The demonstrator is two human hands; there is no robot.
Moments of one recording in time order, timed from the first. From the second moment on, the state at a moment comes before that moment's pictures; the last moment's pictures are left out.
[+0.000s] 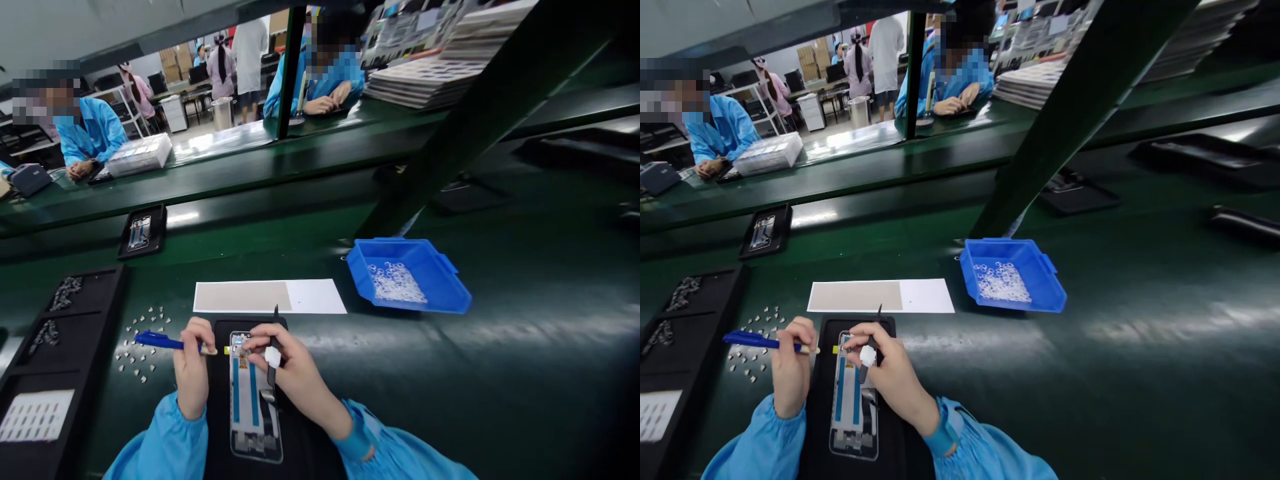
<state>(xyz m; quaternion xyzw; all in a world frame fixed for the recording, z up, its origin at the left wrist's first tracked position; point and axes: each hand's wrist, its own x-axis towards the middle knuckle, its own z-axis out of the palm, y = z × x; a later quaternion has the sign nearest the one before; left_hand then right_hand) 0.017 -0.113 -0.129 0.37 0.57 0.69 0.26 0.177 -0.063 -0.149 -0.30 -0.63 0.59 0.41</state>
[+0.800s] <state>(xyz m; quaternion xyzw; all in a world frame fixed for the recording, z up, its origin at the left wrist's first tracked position) 0.017 -0.122 -0.127 0.53 0.53 0.57 0.33 0.175 -0.064 -0.144 -0.25 -0.66 0.62 0.36</state>
